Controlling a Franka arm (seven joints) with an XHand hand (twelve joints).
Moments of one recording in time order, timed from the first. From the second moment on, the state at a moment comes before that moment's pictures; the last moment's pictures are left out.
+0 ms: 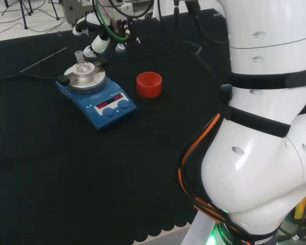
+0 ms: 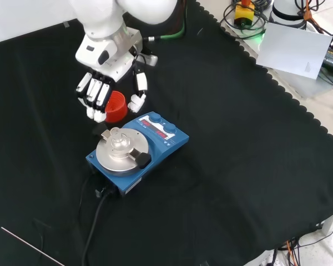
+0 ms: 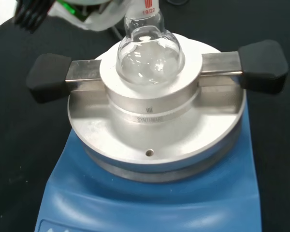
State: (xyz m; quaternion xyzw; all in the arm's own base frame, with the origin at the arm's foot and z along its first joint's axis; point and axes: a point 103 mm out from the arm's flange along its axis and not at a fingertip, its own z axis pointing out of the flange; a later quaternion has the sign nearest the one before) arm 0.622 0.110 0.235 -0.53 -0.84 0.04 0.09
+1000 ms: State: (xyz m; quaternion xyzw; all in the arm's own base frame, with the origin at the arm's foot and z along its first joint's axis) arm 0.554 0.068 0.260 -0.58 -0.81 0.07 0.09
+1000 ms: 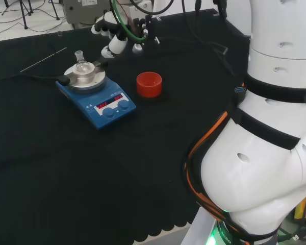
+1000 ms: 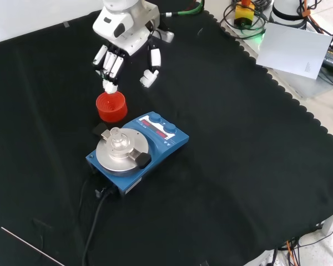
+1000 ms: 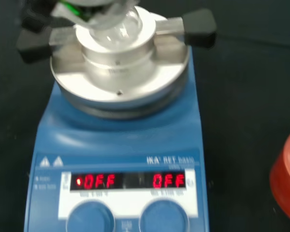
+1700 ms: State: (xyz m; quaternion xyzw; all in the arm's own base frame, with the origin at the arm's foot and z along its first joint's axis) arm 0.494 0.044 0.248 -0.61 -0.78 0.11 0.09
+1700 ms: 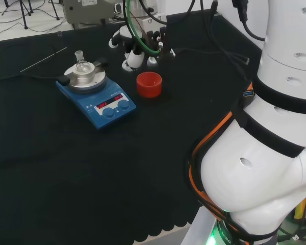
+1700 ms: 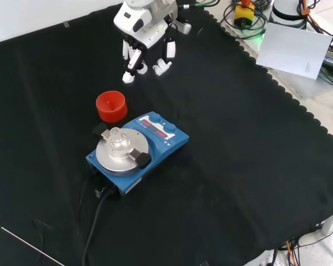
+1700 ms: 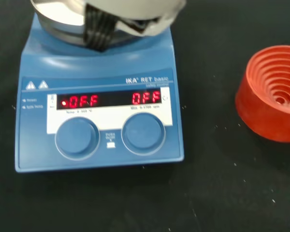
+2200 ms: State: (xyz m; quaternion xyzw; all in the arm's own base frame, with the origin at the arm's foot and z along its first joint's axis) arm 0.485 0.059 0.250 -0.60 -0.78 0.16 0.10
